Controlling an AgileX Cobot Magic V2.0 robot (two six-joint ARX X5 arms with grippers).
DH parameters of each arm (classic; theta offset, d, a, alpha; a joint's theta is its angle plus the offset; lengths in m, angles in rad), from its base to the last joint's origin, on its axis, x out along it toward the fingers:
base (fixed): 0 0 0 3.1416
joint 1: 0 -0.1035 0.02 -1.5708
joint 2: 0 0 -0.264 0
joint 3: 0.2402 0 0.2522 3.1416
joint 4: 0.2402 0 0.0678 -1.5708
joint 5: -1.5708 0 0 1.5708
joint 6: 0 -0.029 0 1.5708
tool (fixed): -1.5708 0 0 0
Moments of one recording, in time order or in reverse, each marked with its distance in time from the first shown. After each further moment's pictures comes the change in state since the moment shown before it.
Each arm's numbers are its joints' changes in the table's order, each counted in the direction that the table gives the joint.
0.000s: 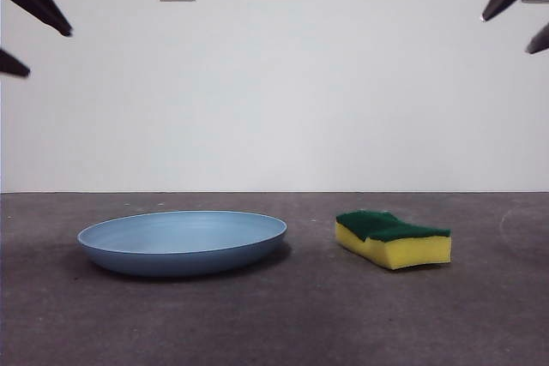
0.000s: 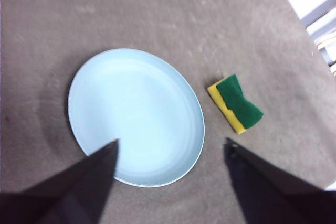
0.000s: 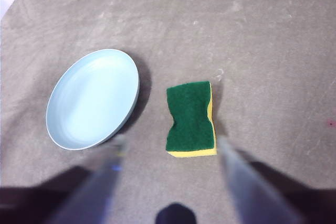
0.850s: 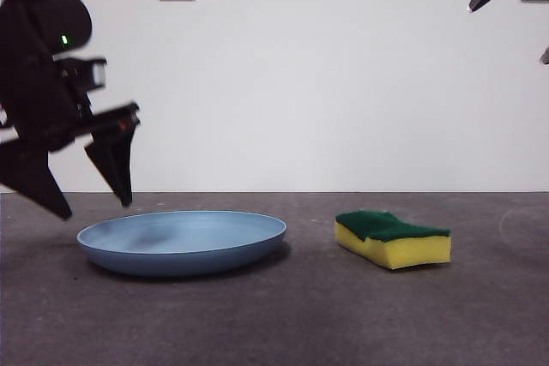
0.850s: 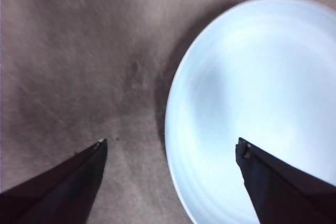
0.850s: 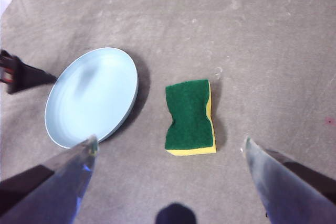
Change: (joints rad) left arm 0.102 -0.762 0.356 0.060 -0.341 -0.182; right arm 0.000 0.000 0.000 0.007 0.000 0.000
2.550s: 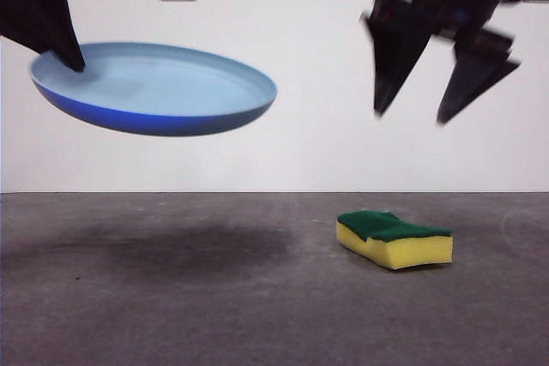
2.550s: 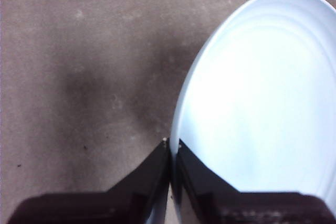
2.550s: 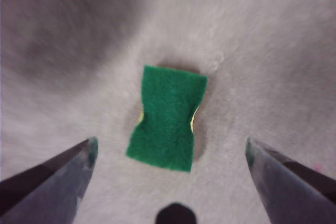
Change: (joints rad) left arm 0.023 0.472 0.002 0.185 0.025 -0.054; right arm -0.308 -0.636 0.447 0.209 0.372 0.234
